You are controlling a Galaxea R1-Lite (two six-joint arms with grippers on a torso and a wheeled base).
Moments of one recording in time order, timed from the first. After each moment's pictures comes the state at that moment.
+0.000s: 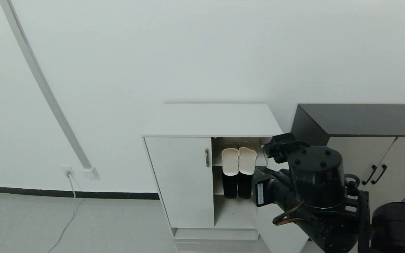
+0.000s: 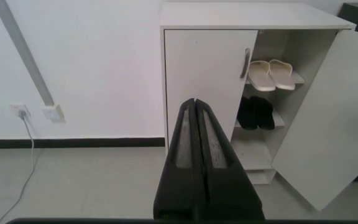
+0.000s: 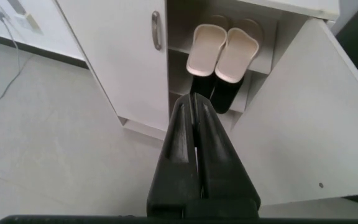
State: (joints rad) left arm 0.00 0.00 0.00 0.00 0.00 0.00; right arm 0.91 1.75 -0.77 -0.66 -0.60 0.19
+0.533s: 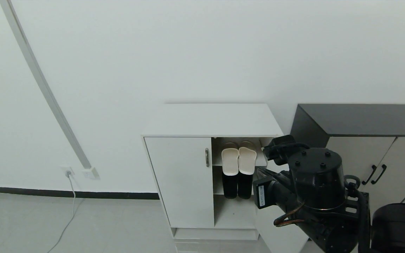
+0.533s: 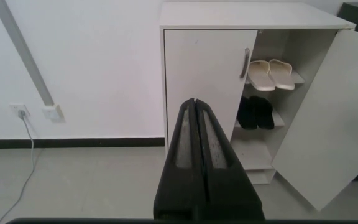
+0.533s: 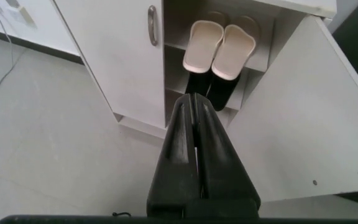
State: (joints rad) left arm 0.00 0.00 0.00 0.00 0.00 0.00; right arm 0.91 1.75 -0.76 -0.66 -0.60 0.18
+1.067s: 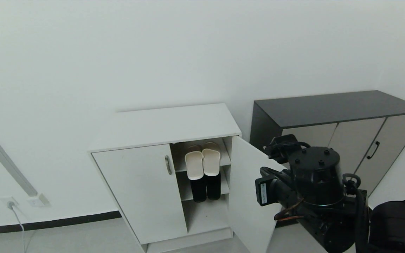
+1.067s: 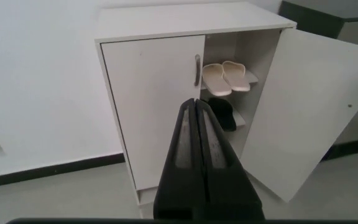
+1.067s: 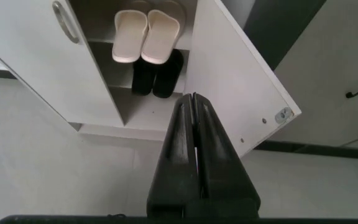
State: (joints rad) left arm 0.00 0.00 0.00 0.00 0.00 0.00; right arm 0.89 1.76 -0.76 -0.66 -0.60 0.17
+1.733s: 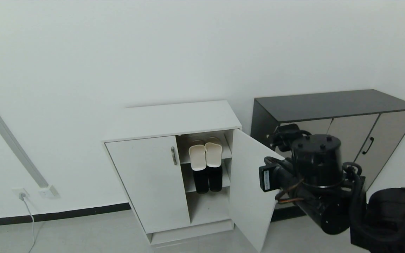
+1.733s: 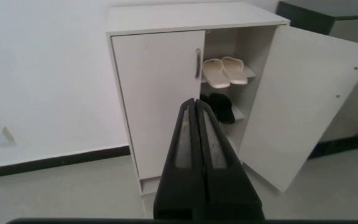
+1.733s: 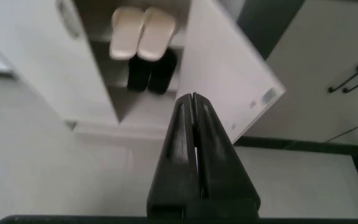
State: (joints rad) left arm -0.01 0.00 0.00 0.00 0.00 0.00; right arm 0.80 1.78 -0.82 -0.66 -0.59 0.12
